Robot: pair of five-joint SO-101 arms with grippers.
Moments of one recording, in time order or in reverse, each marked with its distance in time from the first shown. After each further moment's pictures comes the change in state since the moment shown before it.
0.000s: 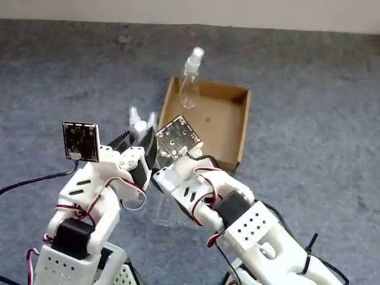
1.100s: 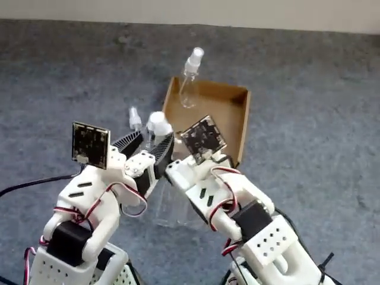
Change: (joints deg) left arm 4.8 -0.3 -4.2 4.1 -6.1; right arm 5.5 -11.3 0.9 0.0 0.0
